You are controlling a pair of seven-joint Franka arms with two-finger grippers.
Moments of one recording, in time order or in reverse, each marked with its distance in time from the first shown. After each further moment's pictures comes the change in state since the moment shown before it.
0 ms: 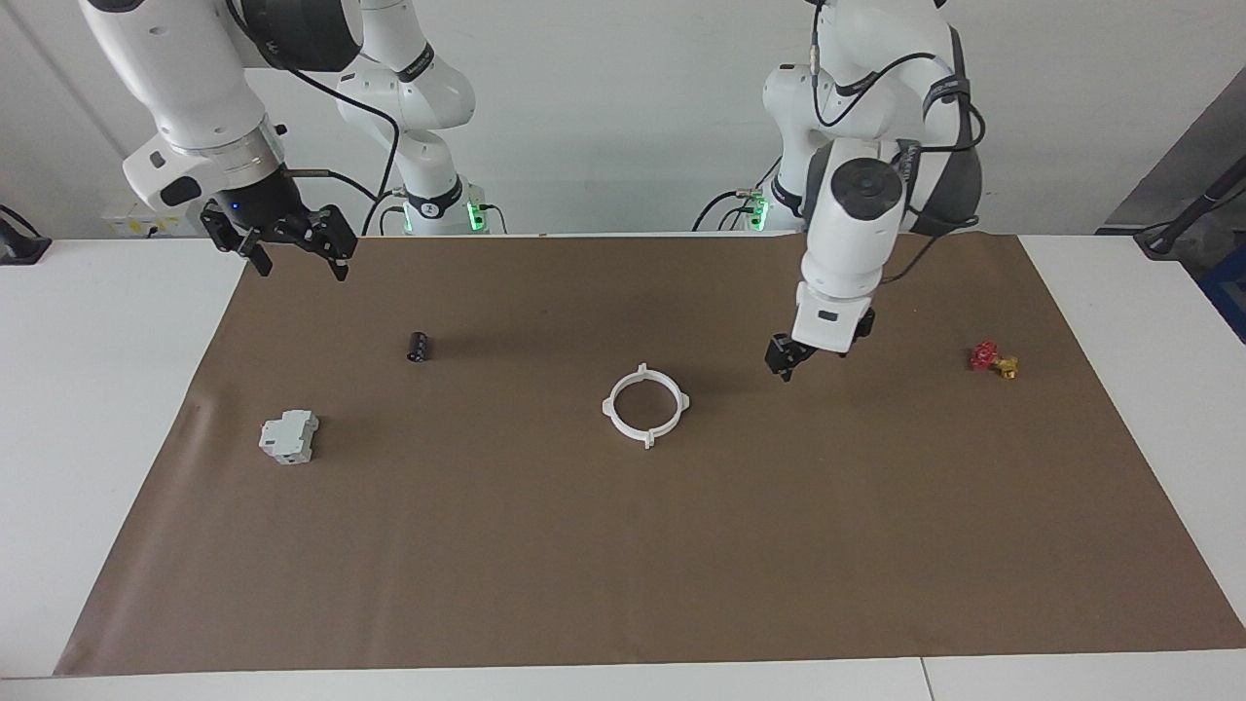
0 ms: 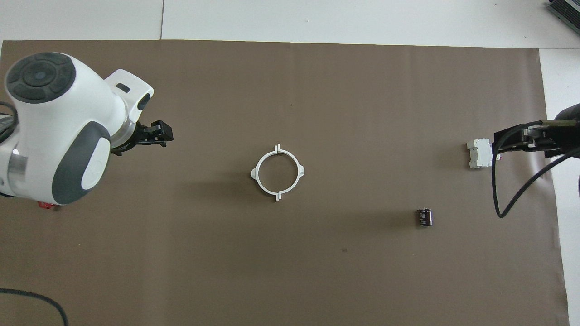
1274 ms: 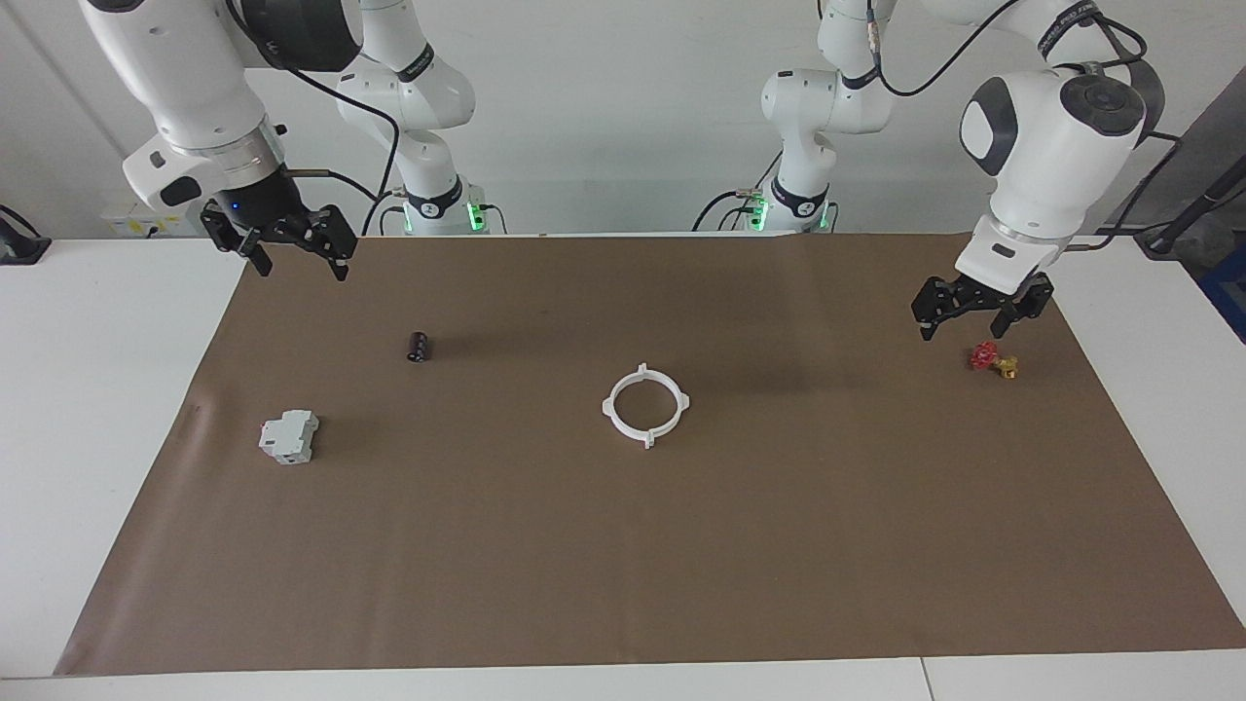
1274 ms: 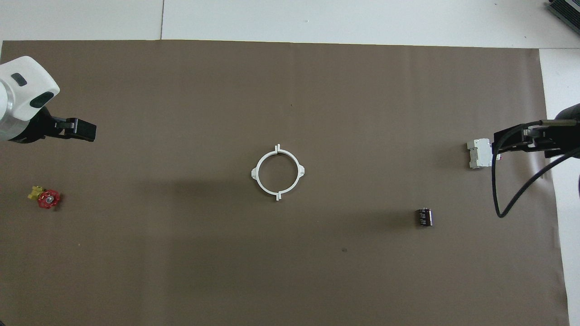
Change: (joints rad) left arm 0.167 -0.056 0.010 0.043 0.000 -0.020 0.429; right arm 0.000 0.000 0.000 0.000 0.000 0.000 0.000
